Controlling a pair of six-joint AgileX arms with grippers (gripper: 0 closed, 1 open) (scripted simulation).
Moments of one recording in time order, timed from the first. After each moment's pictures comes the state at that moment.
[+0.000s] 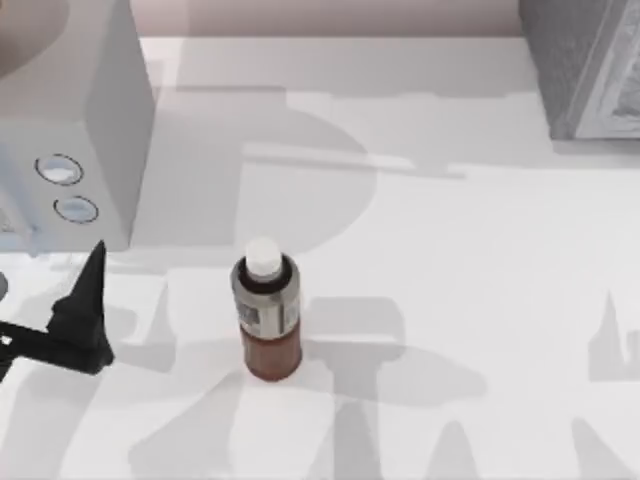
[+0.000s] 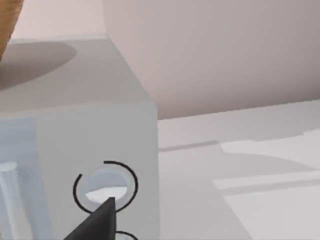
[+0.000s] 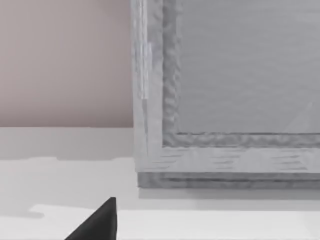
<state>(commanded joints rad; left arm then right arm) -0.18 0.55 0.02 0.50 0.11 0.03 0.00 0.00 0.00 0.00 0.00 0.00</state>
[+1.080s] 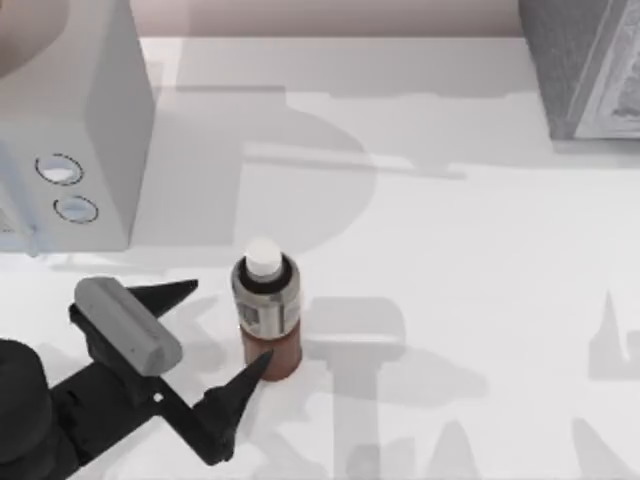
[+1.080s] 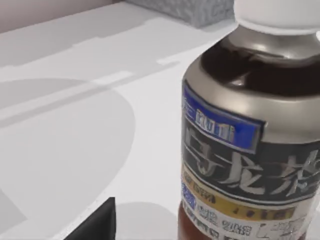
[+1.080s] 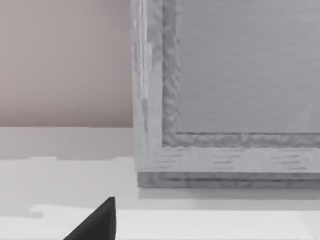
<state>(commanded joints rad) -0.49 1.48 0.00 1.27 0.32 0.08 0.00 0.00 0.00 0.00 0.00 0.00</state>
